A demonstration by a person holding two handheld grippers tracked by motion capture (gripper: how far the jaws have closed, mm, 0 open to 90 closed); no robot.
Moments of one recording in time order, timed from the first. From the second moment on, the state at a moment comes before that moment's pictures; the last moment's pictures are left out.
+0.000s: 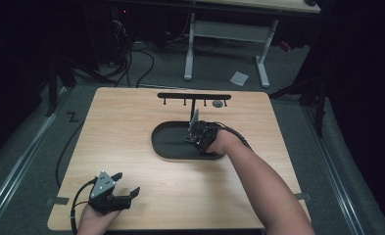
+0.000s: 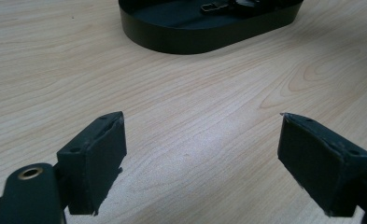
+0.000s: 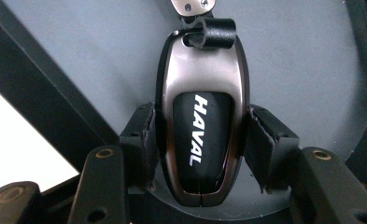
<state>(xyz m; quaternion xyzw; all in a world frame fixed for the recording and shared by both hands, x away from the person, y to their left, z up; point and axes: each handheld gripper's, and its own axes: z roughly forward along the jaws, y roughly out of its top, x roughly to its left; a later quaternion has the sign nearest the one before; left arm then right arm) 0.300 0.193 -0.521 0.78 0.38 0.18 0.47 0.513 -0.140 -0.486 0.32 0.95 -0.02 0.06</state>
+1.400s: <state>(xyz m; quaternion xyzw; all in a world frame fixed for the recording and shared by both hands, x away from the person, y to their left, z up) 0.299 0.188 -0.523 0.79 0.37 0.18 0.46 0.474 -0.163 -0.441 0.33 0.93 0.09 0.13</state>
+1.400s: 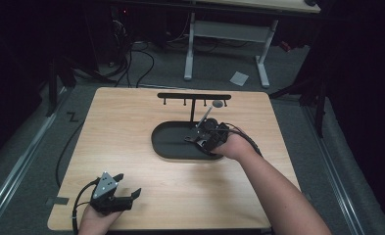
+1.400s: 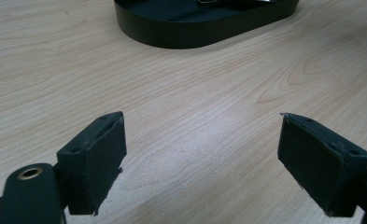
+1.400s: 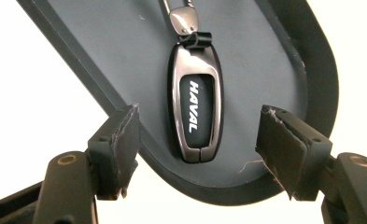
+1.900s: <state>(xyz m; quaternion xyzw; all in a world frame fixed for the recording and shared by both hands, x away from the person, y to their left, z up) 0.299 0.187 -0.524 0.79 0.37 0.18 0.46 0.438 -0.192 -0.440 0.36 0.91 0.15 0.17</state>
